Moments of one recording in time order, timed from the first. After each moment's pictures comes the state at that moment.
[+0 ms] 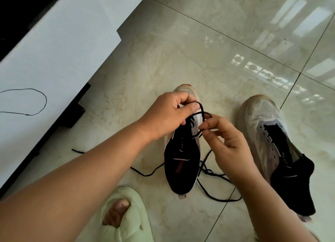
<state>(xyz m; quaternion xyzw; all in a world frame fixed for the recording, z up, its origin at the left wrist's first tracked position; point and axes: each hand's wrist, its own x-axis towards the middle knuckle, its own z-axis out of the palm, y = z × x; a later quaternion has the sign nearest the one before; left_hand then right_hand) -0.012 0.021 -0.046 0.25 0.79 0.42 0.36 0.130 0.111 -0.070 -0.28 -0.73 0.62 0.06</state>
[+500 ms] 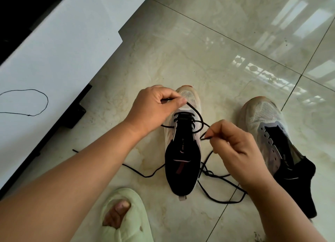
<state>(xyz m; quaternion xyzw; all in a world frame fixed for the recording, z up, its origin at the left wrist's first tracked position) -0.029 0.004 -0.052 0.23 0.84 0.43 0.24 0.134 0.120 -0.053 -0.23 -0.76 0.60 0.05</state>
